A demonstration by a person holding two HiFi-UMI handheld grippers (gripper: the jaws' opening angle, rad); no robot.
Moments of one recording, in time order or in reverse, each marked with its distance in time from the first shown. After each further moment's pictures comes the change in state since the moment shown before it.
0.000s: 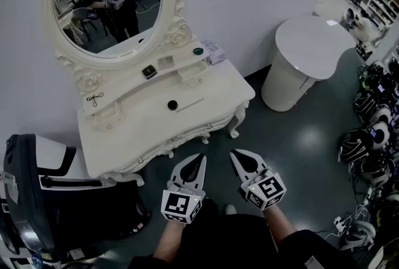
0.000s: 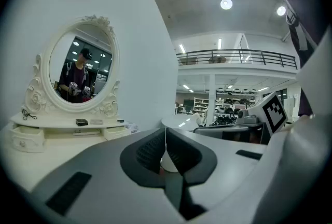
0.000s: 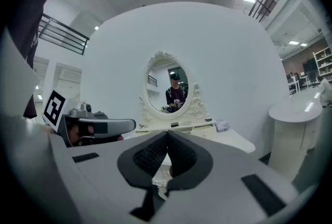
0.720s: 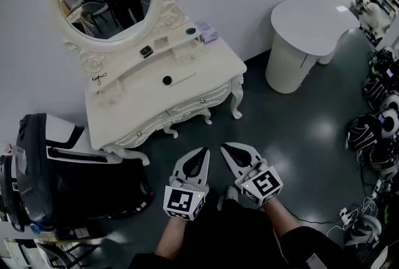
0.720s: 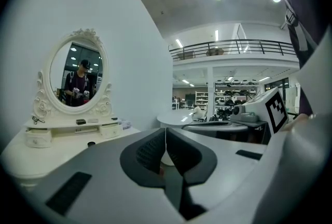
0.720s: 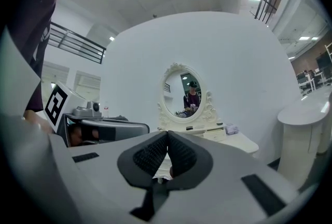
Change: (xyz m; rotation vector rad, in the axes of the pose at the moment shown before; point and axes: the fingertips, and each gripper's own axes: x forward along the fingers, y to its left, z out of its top) left arm -0.034 -0.140 -0.012 0.065 0.039 0.052; right arm -0.117 0.029 -0.004 -0.056 -0.058 0.178
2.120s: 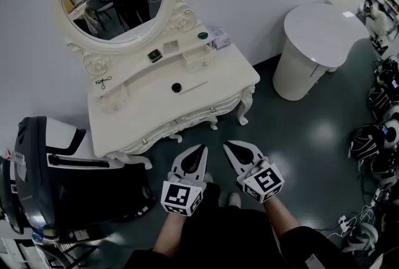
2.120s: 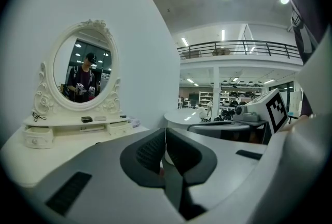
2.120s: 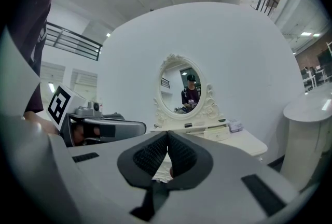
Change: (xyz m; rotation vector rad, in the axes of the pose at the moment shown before) left arm 0.033 0.091 -0.002 -0.041 0.015 0.028; right arm 0.083 -0.030 -0.005 0.016 0.048 0.003
